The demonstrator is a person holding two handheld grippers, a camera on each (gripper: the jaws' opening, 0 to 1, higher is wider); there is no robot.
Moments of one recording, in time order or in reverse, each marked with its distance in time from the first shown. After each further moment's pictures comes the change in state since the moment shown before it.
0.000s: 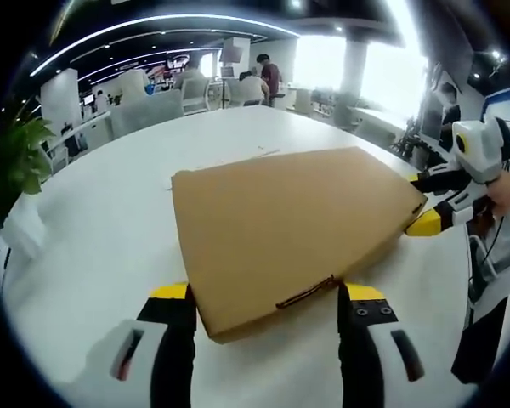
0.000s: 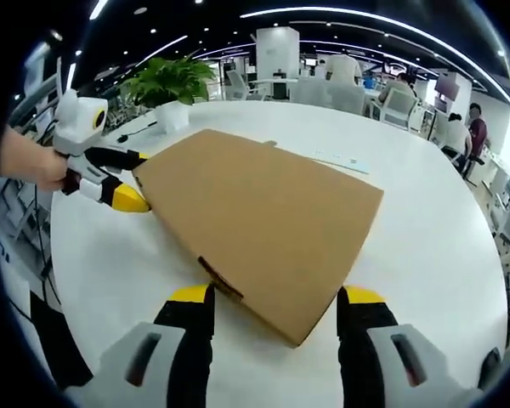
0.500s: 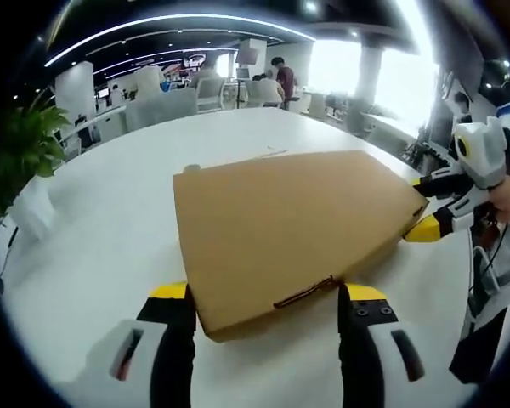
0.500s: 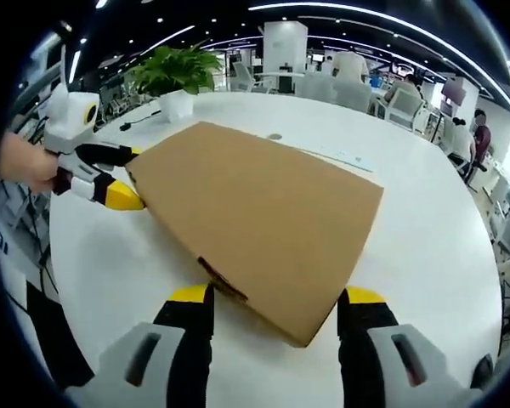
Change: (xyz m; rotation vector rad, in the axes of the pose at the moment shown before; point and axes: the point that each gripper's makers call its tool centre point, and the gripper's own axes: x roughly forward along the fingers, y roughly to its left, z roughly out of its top) left arm -0.012 -0.013 -0.008 -0.056 -0.017 0.054; right arm -0.003 0.005 -0.004 -0.045 0.033 -0.001
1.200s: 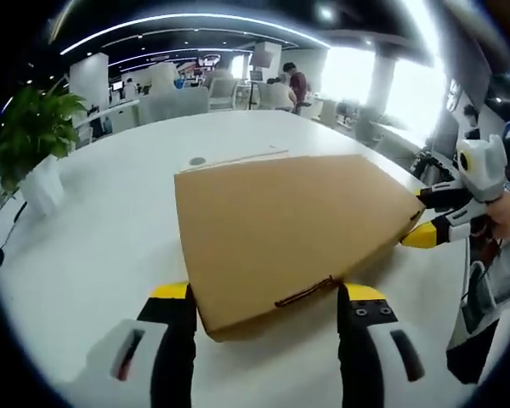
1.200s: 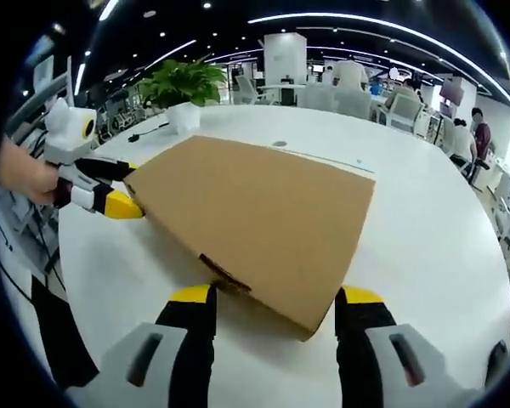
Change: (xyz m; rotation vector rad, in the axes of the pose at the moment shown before) left arm -0.023 -0.021 -0.021 -0.074 -0.025 0.041; right arm -0.014 0.007 -0.016 0.016 -0.068 0.039
